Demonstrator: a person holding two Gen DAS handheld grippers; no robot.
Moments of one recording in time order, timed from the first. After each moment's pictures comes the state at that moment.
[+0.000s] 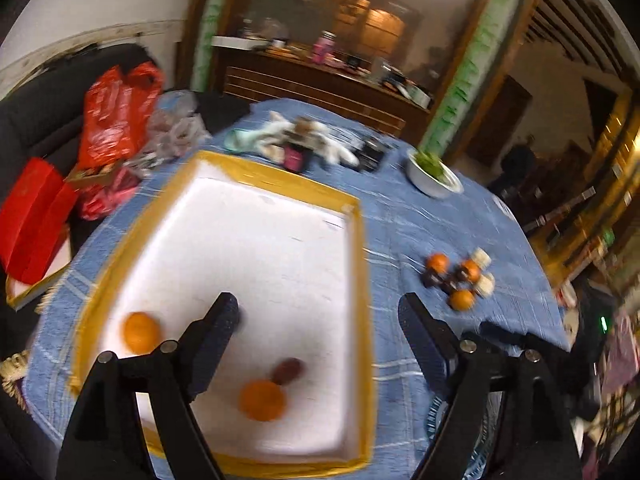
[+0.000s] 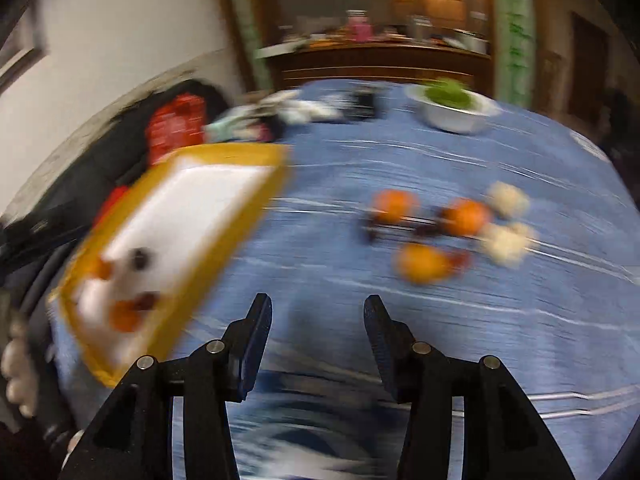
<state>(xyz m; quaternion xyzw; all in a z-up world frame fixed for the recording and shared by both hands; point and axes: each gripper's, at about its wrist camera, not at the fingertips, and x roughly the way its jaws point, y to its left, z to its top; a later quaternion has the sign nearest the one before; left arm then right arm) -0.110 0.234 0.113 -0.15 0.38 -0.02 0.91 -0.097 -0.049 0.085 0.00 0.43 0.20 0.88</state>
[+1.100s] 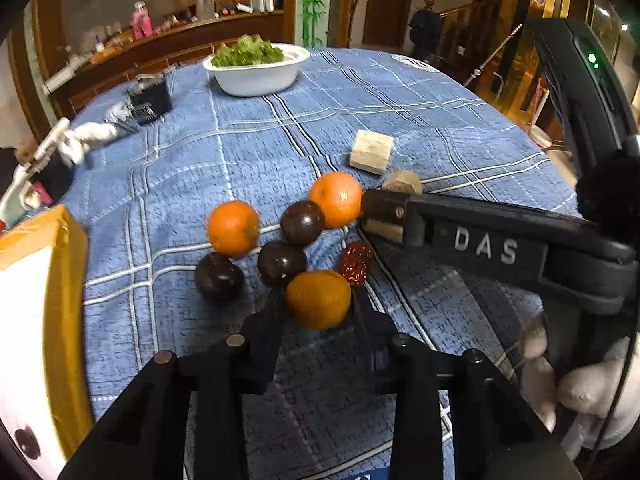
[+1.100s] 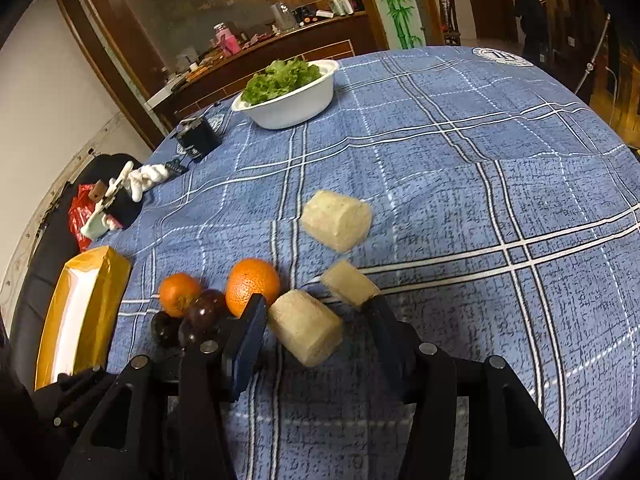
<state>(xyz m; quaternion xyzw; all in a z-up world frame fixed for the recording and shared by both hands) 0.012 0.013 0.022 0.06 0.46 -0.17 0.87 0.013 -0.154 0.043 0.14 0.46 0.10 0.87</state>
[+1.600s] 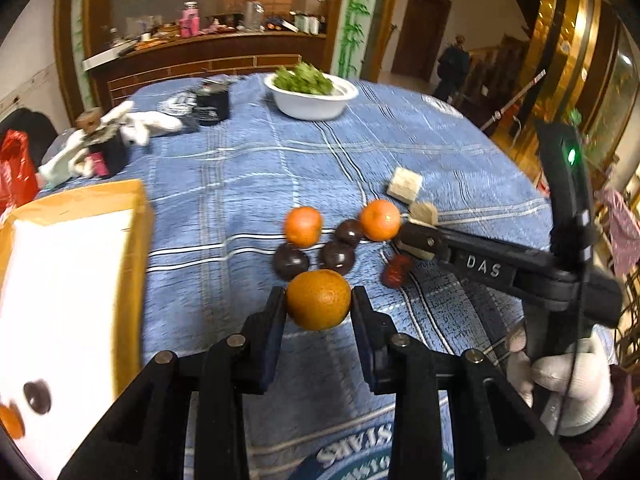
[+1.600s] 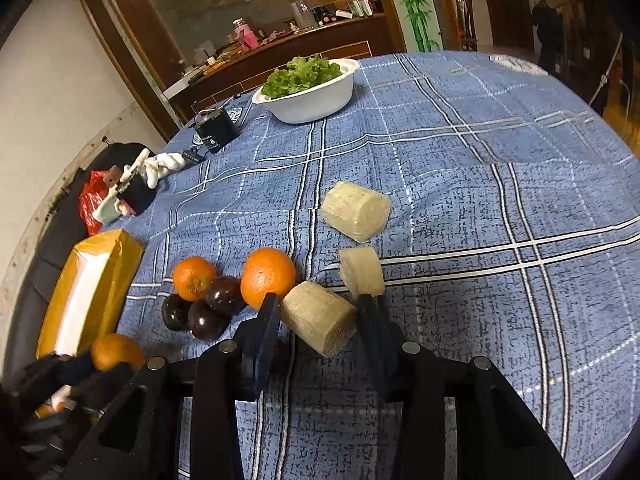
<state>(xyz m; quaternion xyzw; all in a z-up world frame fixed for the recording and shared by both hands) -0.021 0.072 0.060 -0.01 0.43 -0.13 0.89 0.003 -0.147 0.044 0.12 0.45 0.12 0.88</state>
